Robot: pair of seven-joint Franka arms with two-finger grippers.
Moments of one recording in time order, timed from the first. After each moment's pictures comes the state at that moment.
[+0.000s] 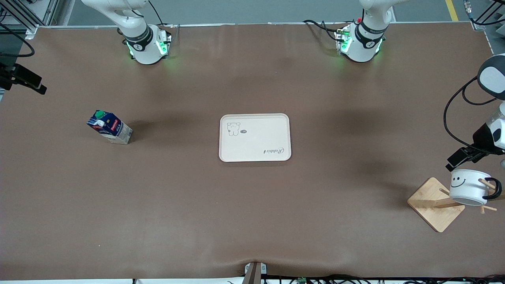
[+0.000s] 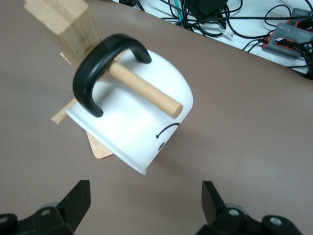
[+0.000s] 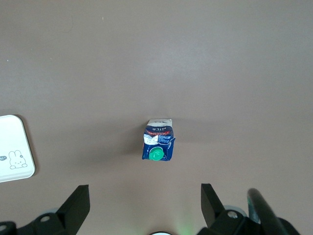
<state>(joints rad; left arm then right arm) 0.30 0.16 -0.13 -1.92 -0.06 2.41 -0.12 -0.06 -0.09 -0.03 -1.61 -0.01 1.48 0.05</state>
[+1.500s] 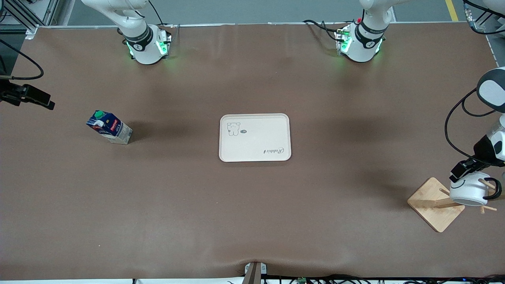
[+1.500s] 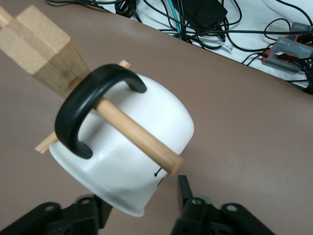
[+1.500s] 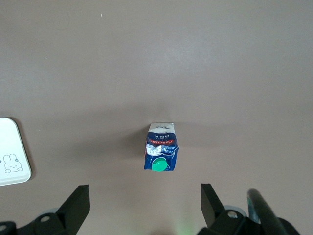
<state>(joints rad) 0.30 0.24 -0.13 -1.86 -0.06 2.45 -0.13 -0.05 0.01 -0.03 -1.55 -0.01 1.49 0.05</state>
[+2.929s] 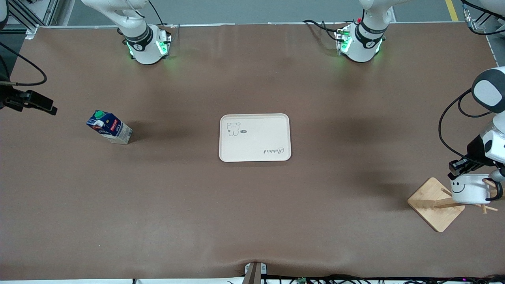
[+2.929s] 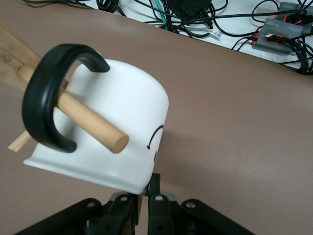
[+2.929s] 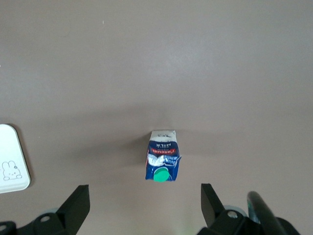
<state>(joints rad) 0.29 0.24 -0.14 -1.87 -0.06 2.43 -0.06 -0.05 0.05 -0.03 -1.55 -0.01 1.54 0.05</state>
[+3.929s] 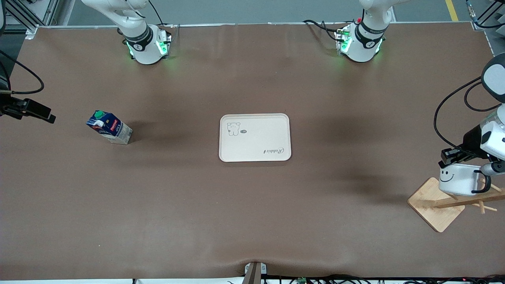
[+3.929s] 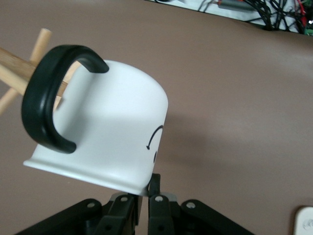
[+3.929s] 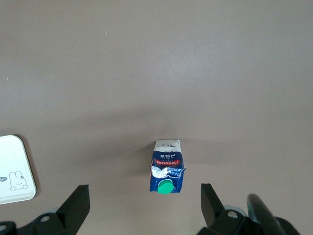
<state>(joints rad) 0.29 0.19 -0.23 -1.74 -0.06 2.10 -0.05 -0.06 0.07 -0.03 -1.54 0.02 1.57 0.05</state>
